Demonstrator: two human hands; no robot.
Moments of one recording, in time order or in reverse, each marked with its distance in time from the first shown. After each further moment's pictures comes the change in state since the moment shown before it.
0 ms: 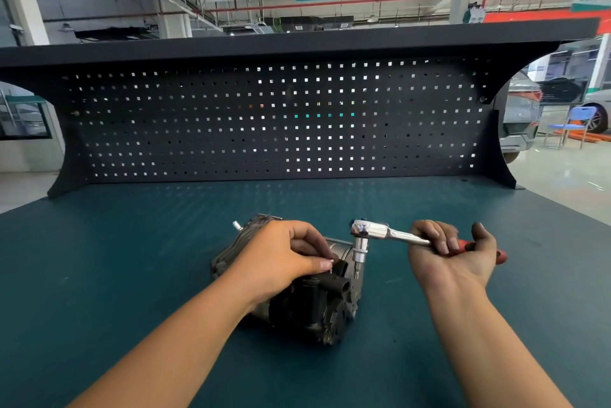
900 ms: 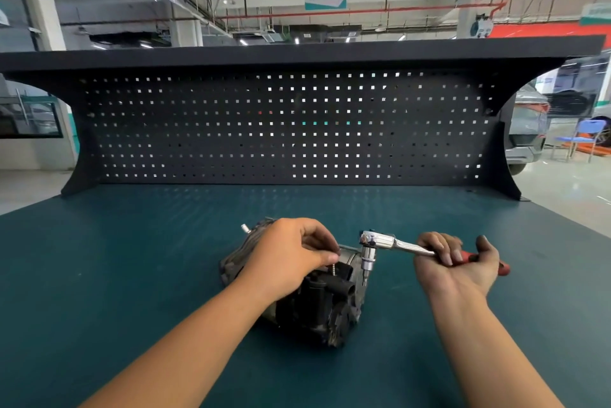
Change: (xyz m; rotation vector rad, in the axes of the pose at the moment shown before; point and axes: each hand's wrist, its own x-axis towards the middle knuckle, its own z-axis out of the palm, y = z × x) left_hand 0.003 0.000 0.004 0.102 0.129 0.106; right_hand 0.010 -0.003 -0.008 0.011 0.007 0.008
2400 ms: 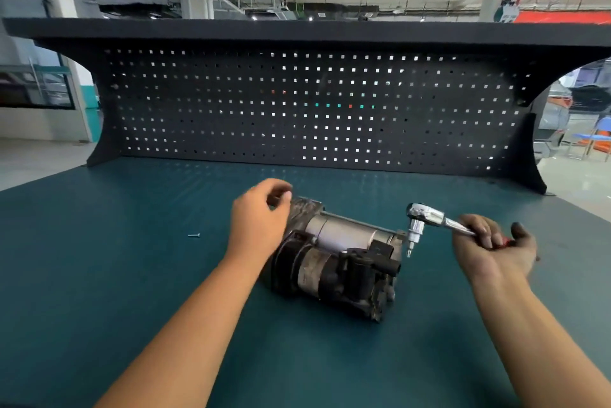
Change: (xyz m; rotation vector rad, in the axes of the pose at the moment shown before) left_hand 0.003 -0.069 -0.056 0.180 0.578 0.104; right_hand -0.002 0.005 -0.001 0.057 -0.055 -0.054
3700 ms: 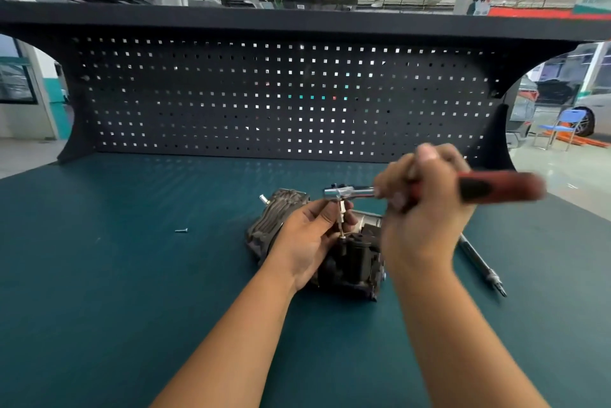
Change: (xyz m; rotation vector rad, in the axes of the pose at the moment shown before) left_hand -0.038 0.029 0.044 -1.121 -0.527 -0.438; right_hand -0.099 0.100 0.011 -1.100 -0.679 -0.533
